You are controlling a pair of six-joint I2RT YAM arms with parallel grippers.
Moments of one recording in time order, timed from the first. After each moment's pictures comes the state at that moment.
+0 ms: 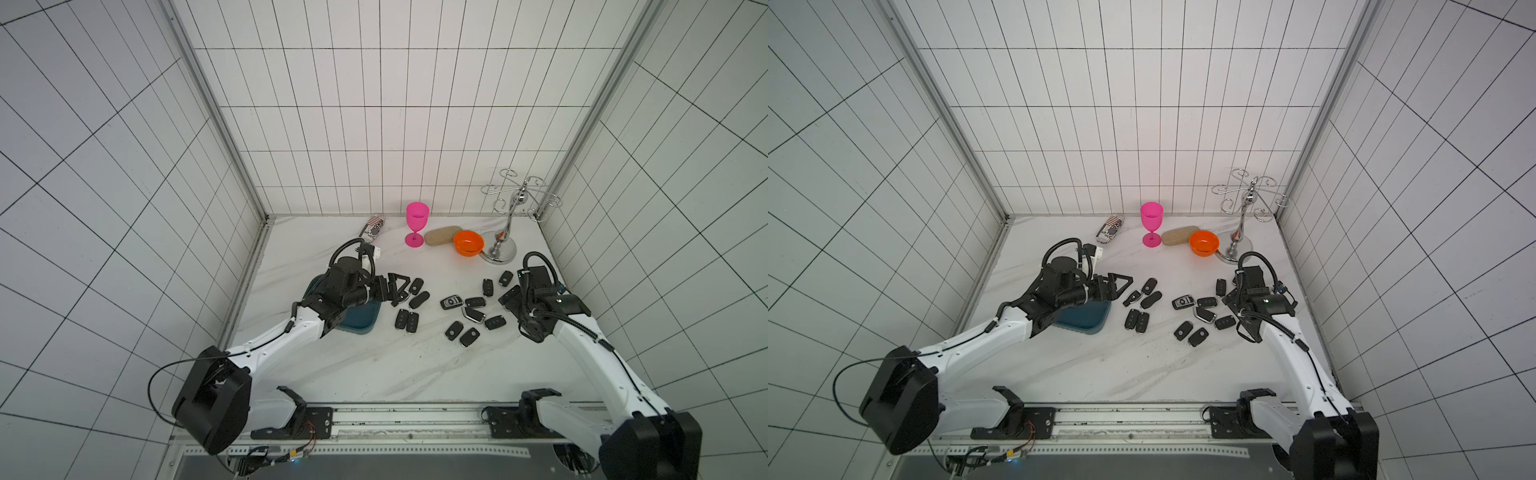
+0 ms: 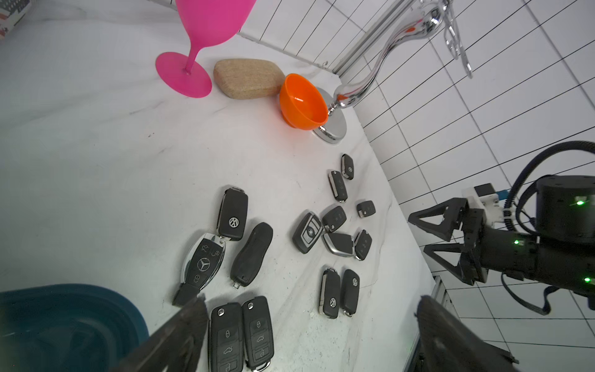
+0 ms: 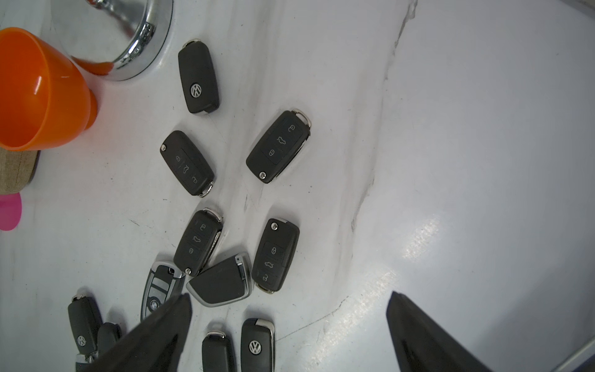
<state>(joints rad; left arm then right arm) -0.59 1.31 0.83 0.00 0.33 -0.59 0.12 1.08 0.83 -0.88 0.22 1.06</state>
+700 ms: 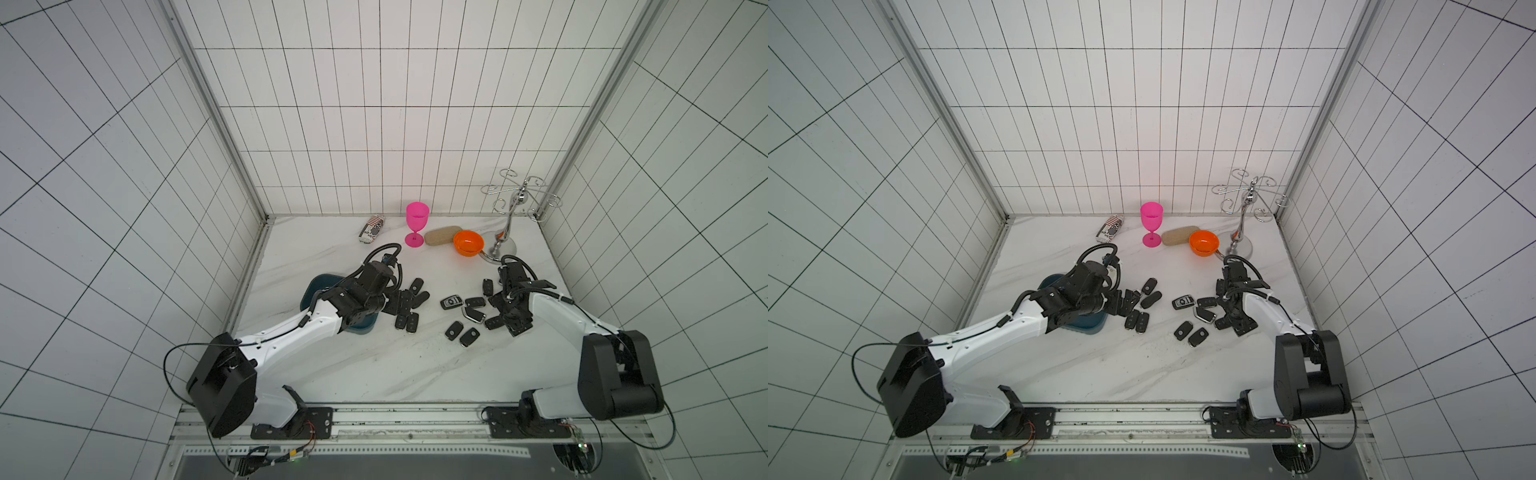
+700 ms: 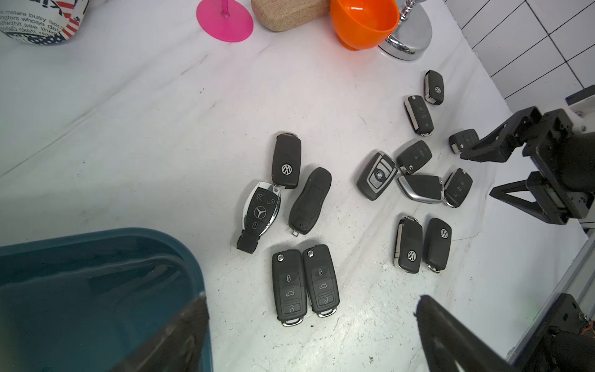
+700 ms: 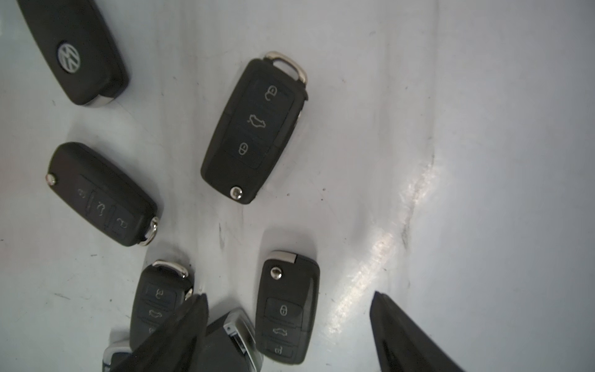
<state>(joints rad) -0.75 1.38 0.97 -0.33 0.03 -0.41 0.12 1.44 0.83 -0.71 0.18 1.23</state>
